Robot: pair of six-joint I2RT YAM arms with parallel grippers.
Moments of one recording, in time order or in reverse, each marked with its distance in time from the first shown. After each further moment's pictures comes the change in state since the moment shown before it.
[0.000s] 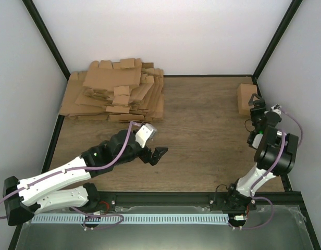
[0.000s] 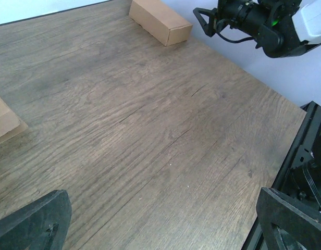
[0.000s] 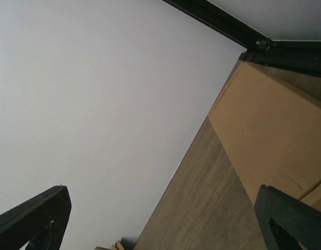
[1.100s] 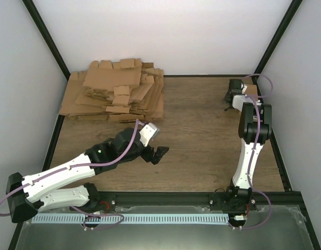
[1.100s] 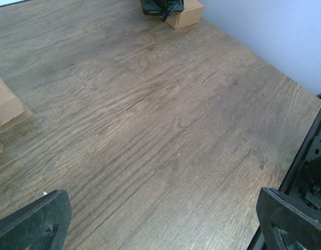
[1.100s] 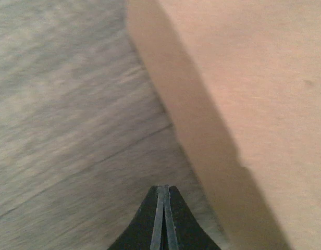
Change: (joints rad) left arm 0.008 0.056 0.036 -0.051 -0.007 0.000; right arm 0.361 0.442 0.895 -1.256 0.638 -0.792
